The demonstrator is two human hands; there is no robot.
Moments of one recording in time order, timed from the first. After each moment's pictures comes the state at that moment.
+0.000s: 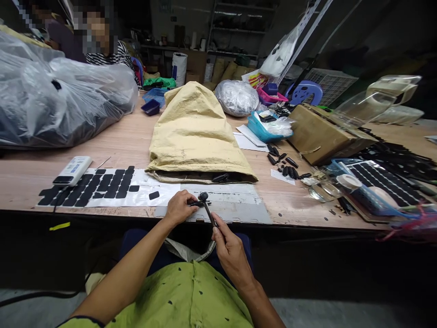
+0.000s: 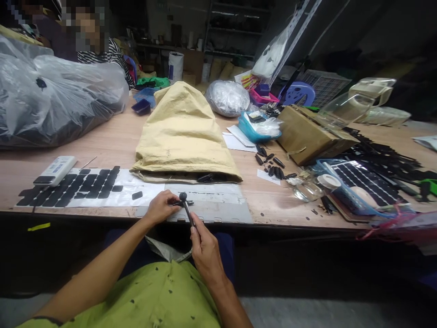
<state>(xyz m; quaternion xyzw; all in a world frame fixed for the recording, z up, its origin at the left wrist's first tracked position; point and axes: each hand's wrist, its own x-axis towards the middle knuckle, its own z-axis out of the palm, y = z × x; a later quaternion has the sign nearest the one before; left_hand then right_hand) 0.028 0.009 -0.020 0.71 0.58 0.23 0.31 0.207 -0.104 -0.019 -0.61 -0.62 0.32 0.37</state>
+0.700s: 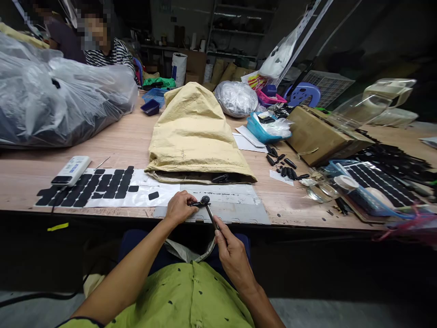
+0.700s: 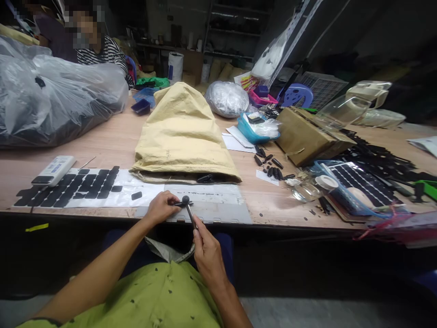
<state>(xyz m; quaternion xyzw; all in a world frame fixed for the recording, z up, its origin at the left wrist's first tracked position) 0.032 0.009 -0.016 0.69 0.61 0.21 0.33 0.212 -0.109 -0.018 -0.63 -0.62 0.29 0.37</state>
